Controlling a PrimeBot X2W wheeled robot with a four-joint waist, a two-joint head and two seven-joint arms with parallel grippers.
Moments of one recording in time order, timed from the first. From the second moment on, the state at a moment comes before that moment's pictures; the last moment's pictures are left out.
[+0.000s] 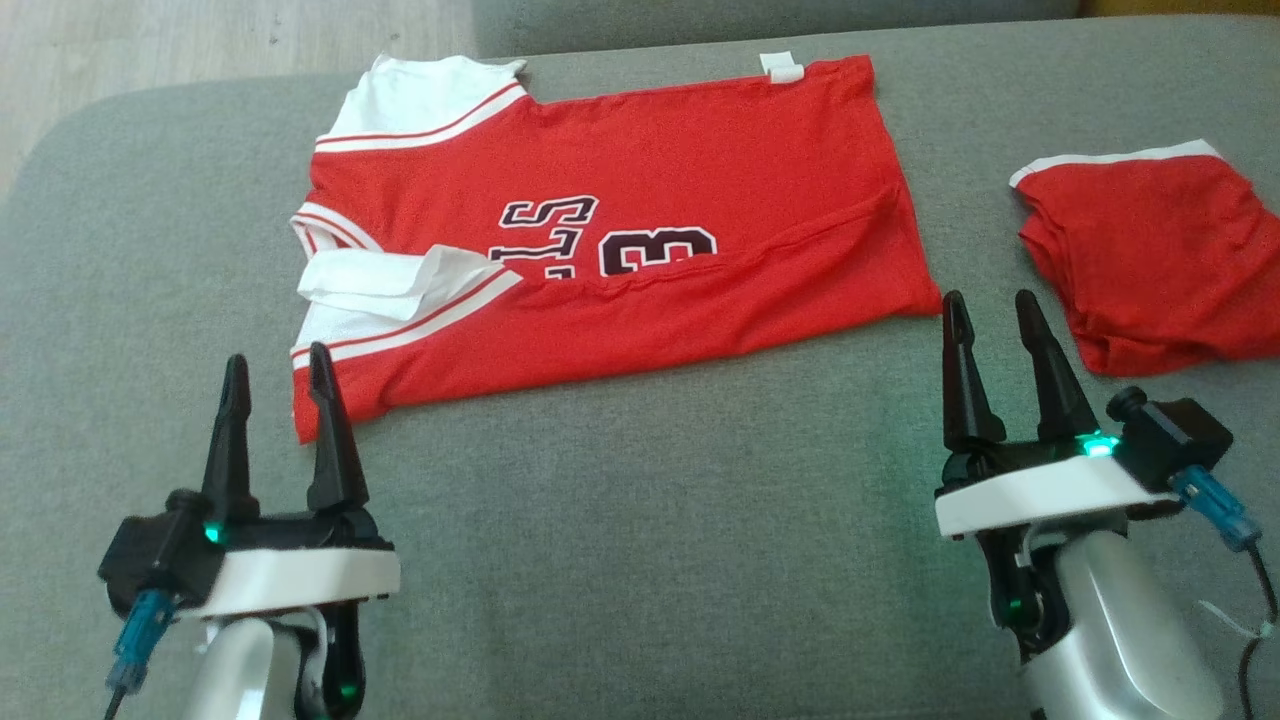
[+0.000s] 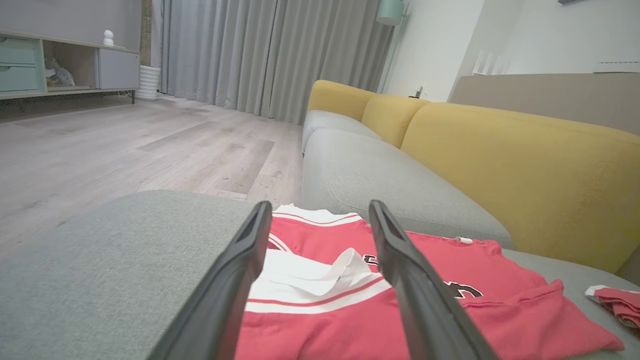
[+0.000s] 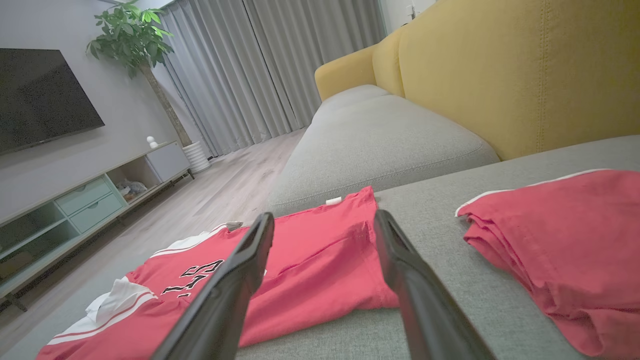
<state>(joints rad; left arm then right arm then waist) -0.11 0.12 -0.13 0.13 -0.41 0.03 -0.26 -0.21 -0.05 0.13 0.31 0.36 0.12 -0.26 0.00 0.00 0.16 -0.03</state>
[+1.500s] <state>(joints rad) -0.40 0.19 -0.10 0.69 -0.32 0.03 -0.18 -0.24 -0.05 0.19 0.28 0.36 0.12 -0.26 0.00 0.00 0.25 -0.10</state>
